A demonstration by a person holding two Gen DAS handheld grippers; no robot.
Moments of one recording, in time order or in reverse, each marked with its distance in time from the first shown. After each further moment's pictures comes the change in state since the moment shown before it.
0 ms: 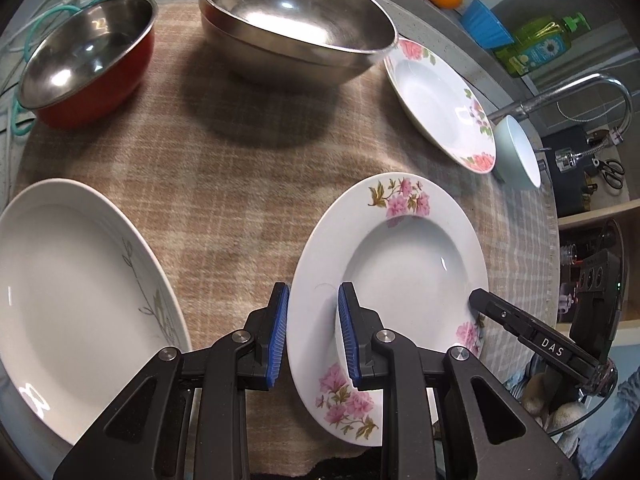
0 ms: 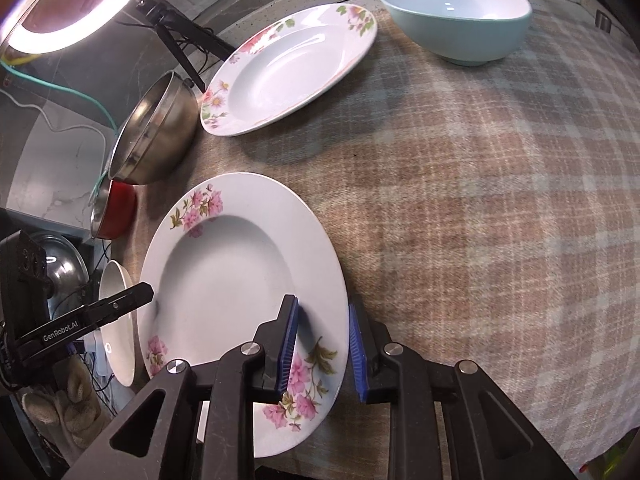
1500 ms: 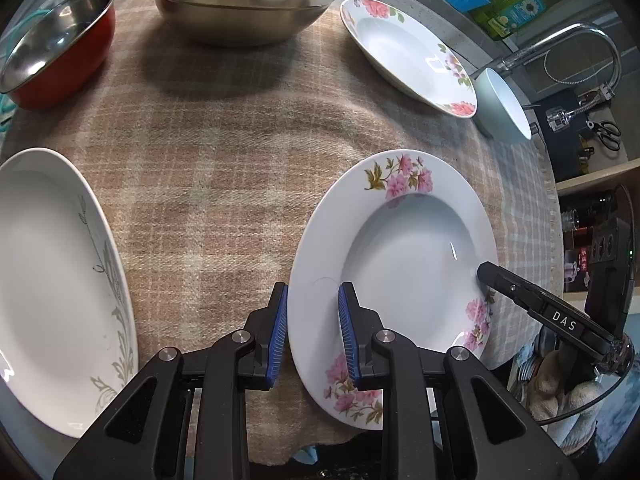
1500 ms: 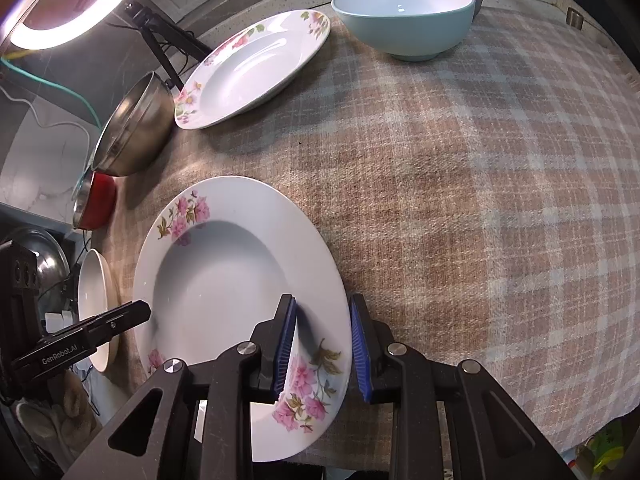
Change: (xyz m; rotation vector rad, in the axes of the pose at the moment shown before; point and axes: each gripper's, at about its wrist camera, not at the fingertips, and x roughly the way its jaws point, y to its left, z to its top) left arm 0.014 -0.026 -0.027 0.071 0.034 0.007; right arm -0.013 -0.018 -0.013 -0.006 -0.012 -0.073
